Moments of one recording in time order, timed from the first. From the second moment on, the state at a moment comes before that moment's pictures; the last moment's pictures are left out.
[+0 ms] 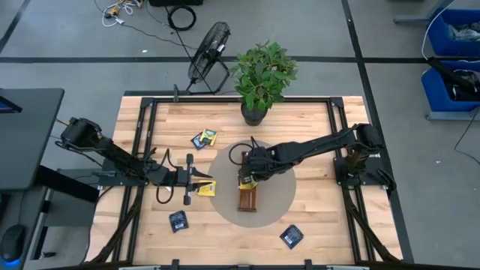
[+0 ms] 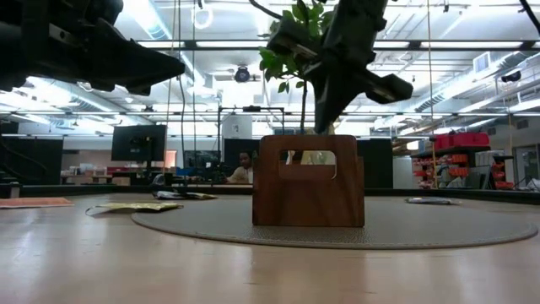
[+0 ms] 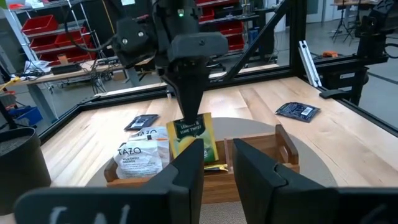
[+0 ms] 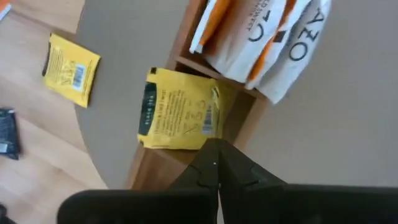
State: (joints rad) left arm -0.41 1.31 0.18 1.10 -0.42 0.12; right arm 0.14 1.82 1.40 -0.80 0.06 1.36
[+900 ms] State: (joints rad) left arm -0.41 1.31 0.18 1.10 -0.42 0.11; right arm 0.12 1.84 1.36 -0.51 0.05 1.30
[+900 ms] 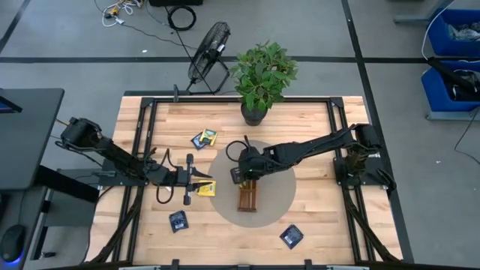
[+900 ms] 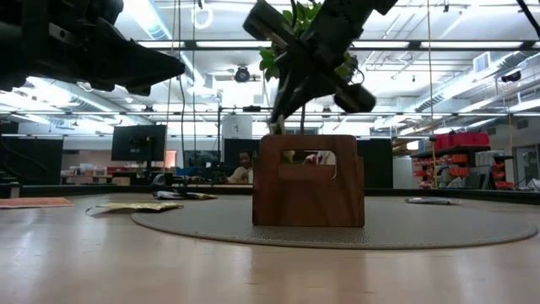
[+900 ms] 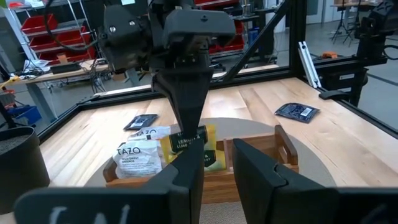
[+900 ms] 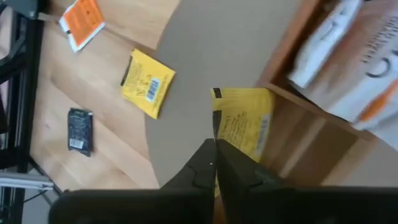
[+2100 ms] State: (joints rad) left arm -0.41 1.31 0.18 1.09 -0.42 0.07; right arm 0.28 1.83 1.36 -0.51 0.40 0.97
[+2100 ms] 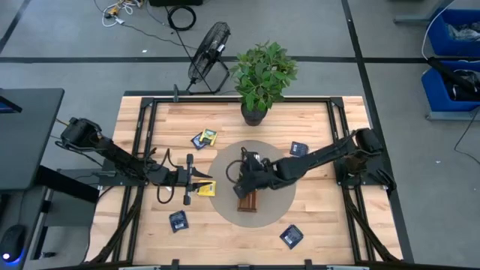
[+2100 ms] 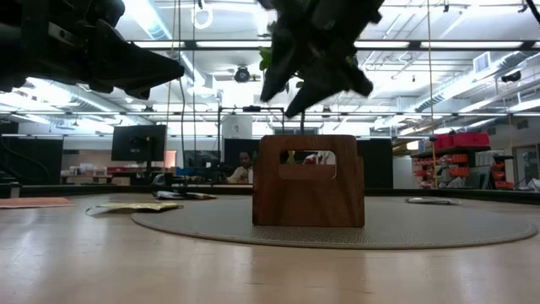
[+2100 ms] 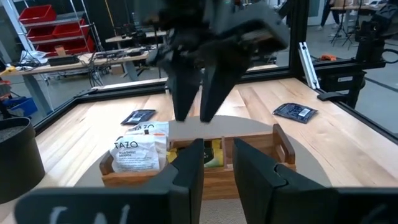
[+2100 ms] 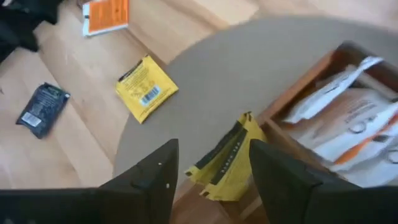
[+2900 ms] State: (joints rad) left arm -0.41 1.31 0.18 1.09 -0.42 0.00; right arm 0.59 1.80 1.03 0.31 0.68 0.42
